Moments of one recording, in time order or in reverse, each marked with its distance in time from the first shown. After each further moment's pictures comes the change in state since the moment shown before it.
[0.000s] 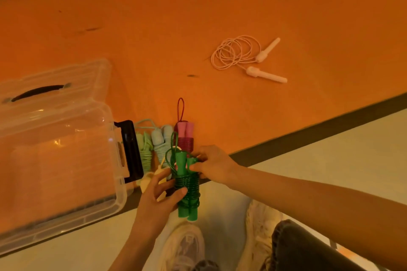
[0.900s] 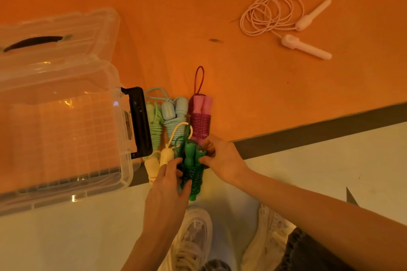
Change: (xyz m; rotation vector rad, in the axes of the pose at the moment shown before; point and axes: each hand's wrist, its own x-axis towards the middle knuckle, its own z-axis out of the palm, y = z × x) left_hand 0.013 -0.038 0.001 0.792 0.174 0.248; right_hand 0.037 0.051 0.038 -0.167 0.082 -0.131
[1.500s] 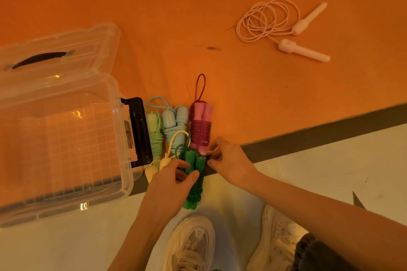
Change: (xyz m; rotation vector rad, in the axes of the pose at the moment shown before) left_hand 0.027 0.018 -0.020 -0.093 -0.168 -0.098; right_hand 0.000 0.007 -0.023 -0.081 -0.011 -0.037
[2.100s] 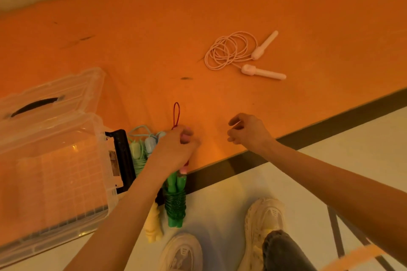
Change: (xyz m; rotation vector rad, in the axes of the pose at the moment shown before) left_hand 0.044 0.124 -0.016 -0.010 -0.121 0.135; right_hand 0.000 0.003 -0.135 0.182 0.222 0.148
